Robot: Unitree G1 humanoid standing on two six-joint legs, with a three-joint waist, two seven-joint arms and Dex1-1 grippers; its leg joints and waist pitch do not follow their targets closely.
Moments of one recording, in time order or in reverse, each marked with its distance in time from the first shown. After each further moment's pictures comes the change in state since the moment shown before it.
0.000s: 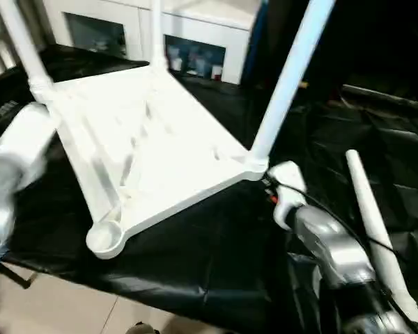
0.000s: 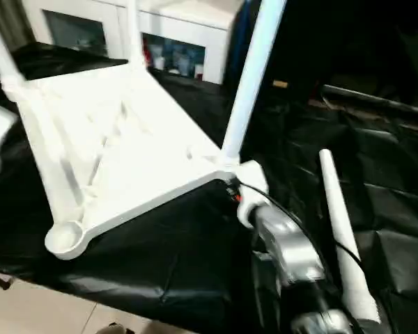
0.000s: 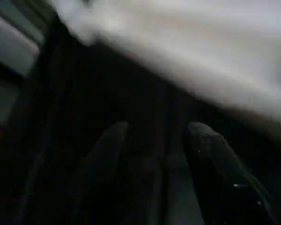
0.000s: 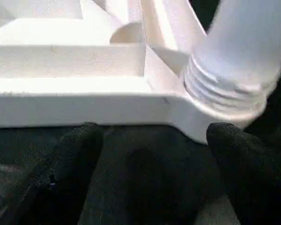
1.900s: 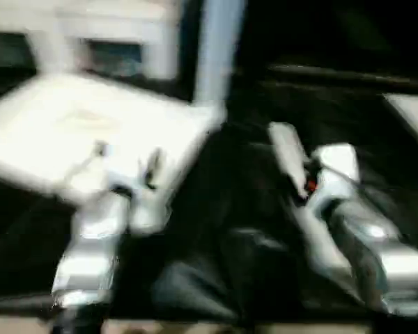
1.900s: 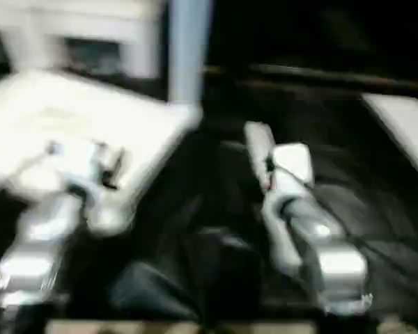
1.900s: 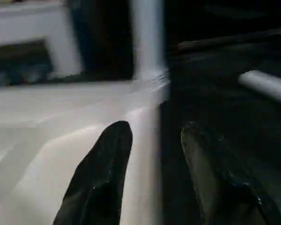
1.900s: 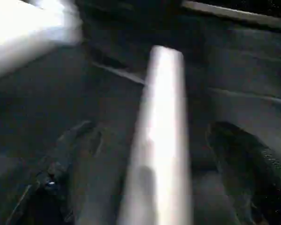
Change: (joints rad) left arm 0.032 -0.590 -0.188 -0.214 -0.182 -0.255 0.295; right arm 0.163 -0.088 -0.168 -0.614 -0.028 0.465 -0.212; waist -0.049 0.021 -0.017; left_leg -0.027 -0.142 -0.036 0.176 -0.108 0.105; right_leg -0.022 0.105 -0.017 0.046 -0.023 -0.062
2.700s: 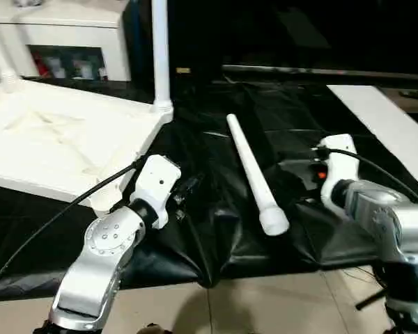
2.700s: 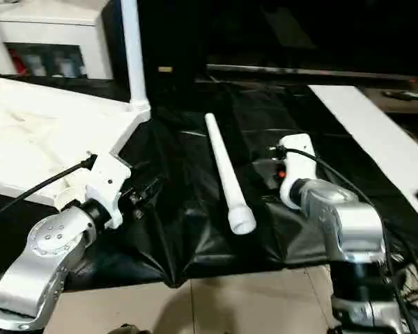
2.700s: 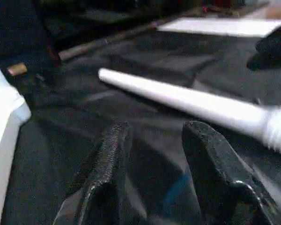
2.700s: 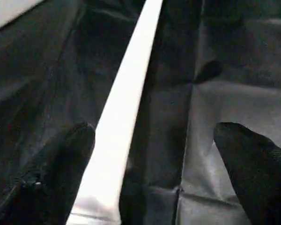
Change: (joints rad) left arm 0.149 0.160 -0.147 -0.202 -0.095 0.085 -0.254; right arm -0.248 -0.099 -0.006 0.359 0.152 0.151 0.244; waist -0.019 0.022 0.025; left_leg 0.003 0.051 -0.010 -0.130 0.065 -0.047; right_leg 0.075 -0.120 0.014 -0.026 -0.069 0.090
